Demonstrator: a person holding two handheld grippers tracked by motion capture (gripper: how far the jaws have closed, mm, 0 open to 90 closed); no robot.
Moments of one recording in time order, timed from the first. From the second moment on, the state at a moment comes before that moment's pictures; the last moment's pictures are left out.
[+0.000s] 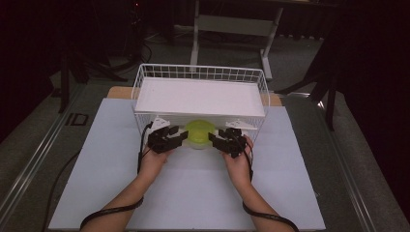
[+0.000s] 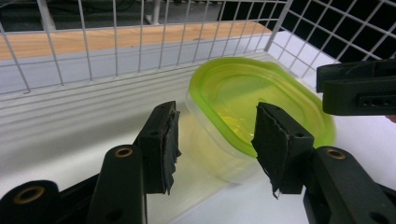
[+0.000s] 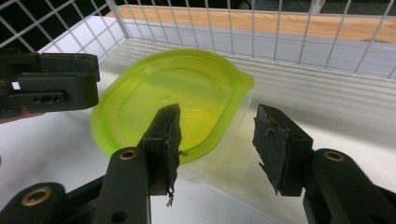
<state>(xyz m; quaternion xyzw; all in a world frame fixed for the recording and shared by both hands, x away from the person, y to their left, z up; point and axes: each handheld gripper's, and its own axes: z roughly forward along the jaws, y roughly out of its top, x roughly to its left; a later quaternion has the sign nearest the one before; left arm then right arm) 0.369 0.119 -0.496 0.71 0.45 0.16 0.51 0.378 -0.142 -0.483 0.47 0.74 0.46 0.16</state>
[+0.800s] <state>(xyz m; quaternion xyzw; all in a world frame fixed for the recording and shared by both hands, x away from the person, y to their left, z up) 0.290 0.159 -0.498 0.73 0.43 0.13 0.51 0.340 -0.123 -0.499 0.43 0.78 0.44 0.11</state>
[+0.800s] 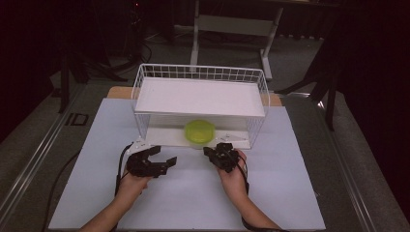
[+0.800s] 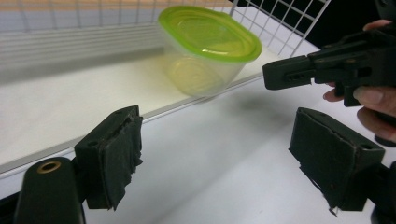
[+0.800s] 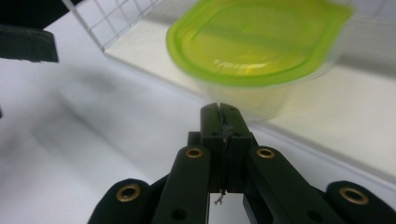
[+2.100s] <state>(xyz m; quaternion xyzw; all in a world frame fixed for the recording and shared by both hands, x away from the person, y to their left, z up) 0.268 0.146 -0.518 0.74 0.41 0.13 0.52 0.396 -0.089 -0.512 0.47 0.76 0.43 0.13</state>
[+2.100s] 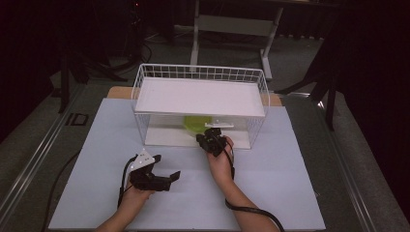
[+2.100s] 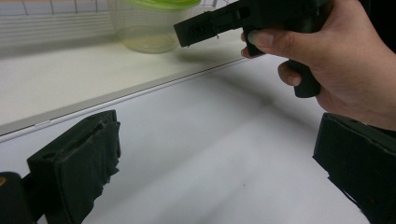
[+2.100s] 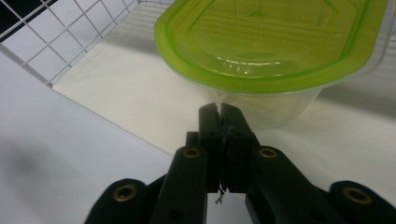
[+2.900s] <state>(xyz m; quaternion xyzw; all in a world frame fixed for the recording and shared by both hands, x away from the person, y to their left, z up) 0.260 0.129 -0.500 0.75 0.37 0.13 0.54 0.338 -0.132 -0.488 0.40 0.77 0.48 0.13</state>
